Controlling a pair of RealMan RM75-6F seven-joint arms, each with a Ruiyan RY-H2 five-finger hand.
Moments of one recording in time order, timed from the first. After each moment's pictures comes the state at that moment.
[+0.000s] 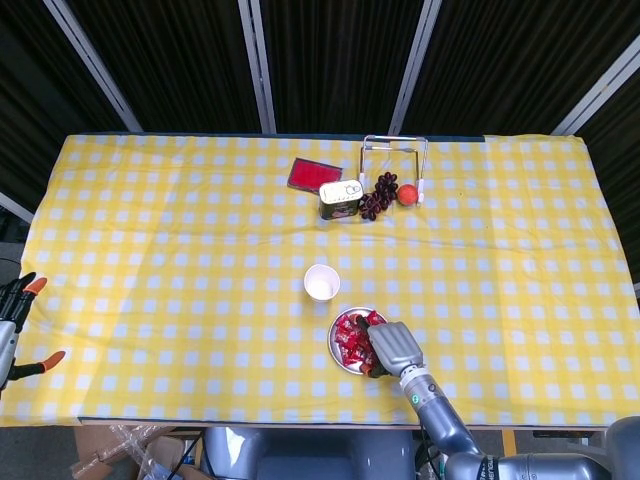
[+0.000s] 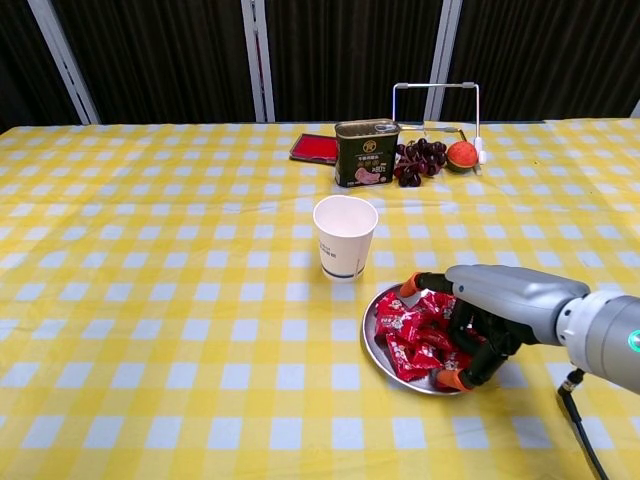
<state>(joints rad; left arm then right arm) -0.08 -1.06 -0.02 -1.62 1.49 1.46 -0.09 0.61 -1.61 0.10 -1.79 -0.81 1.03 -0.62</state>
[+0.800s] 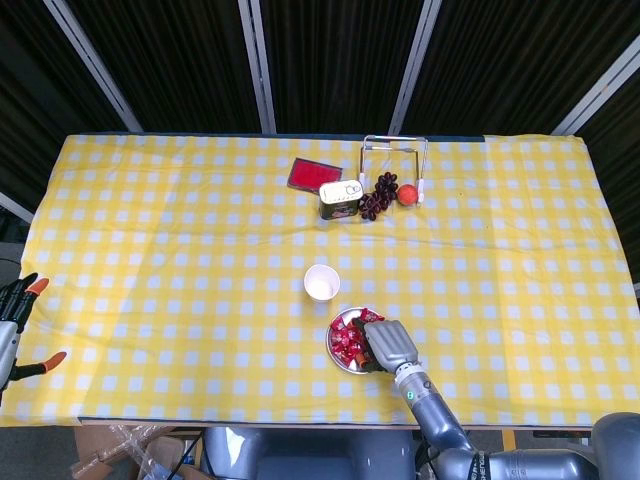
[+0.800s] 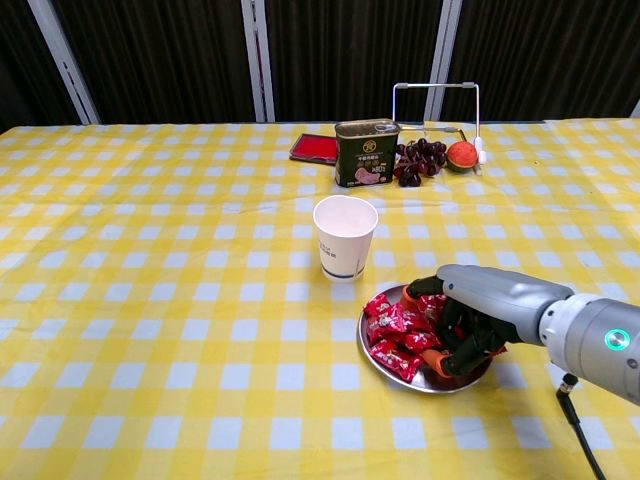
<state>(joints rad) -0.08 -1.06 -0.02 -1.63 1.49 1.45 -0.09 0.63 -1.66 0.10 -1.74 -0.80 1.03 -0.53</state>
